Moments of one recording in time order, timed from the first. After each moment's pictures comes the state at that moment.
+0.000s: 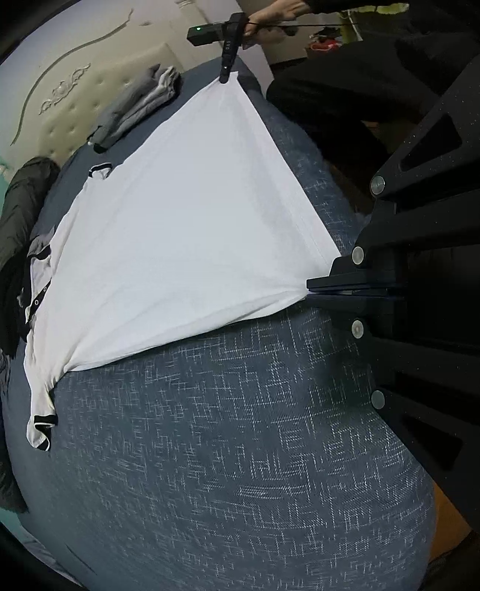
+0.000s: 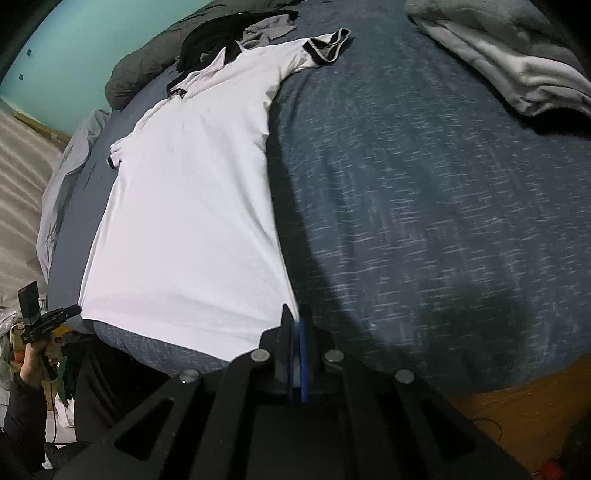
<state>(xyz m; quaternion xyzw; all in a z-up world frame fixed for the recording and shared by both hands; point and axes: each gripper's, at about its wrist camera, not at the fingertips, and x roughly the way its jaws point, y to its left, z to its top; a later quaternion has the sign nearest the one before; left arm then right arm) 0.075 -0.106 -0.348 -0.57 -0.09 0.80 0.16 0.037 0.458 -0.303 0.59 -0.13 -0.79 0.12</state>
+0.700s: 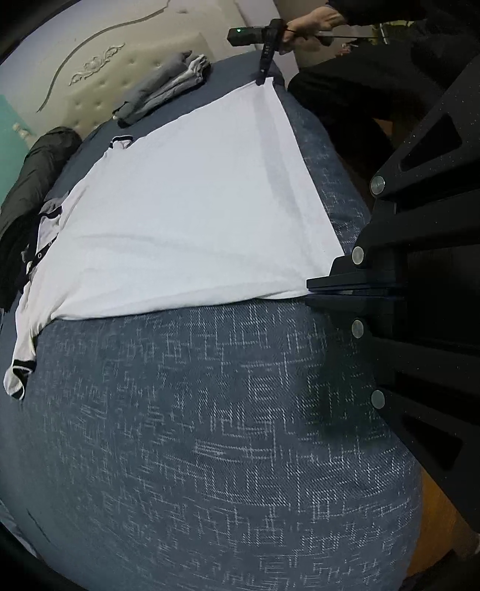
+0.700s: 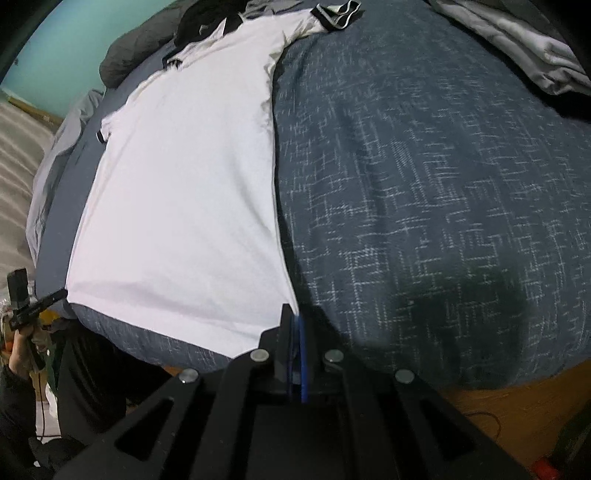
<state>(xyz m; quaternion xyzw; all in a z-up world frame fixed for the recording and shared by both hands) 0.079 -0.139 -0.368 -0.57 -0.15 0.80 0.13 0.030 0.436 -0.343 0.61 -0.12 -0.77 0.12</state>
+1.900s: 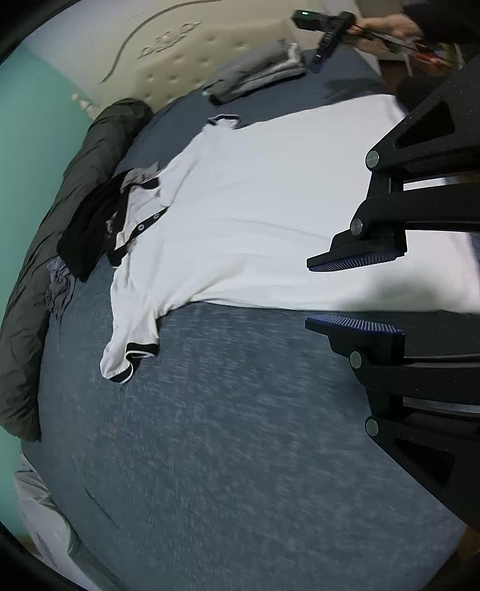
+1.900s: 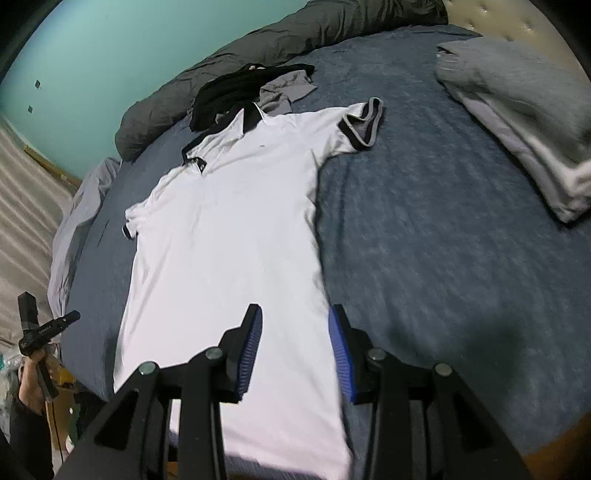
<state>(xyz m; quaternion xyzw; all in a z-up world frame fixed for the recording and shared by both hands) -0.059 -0.160 -0.280 -0.50 -0.18 0.84 0.05 -0.051 0.427 -0.256 0.51 -0.17 -0.84 0.12</state>
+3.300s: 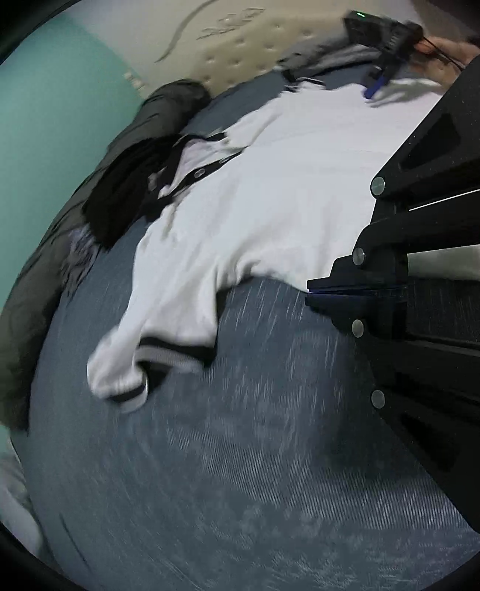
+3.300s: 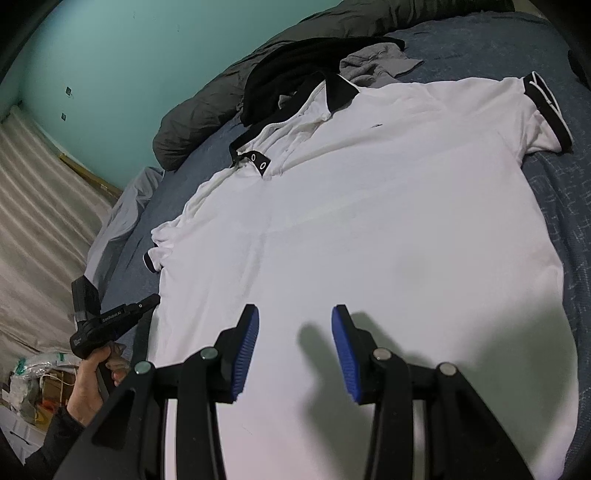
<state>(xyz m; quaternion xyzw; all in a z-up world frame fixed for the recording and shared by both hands) -0.199 -0.189 -0.385 -0.43 -0.26 0.86 0.04 -0.183 0.277 -0.347 0.45 -0.23 -0.83 0.22</state>
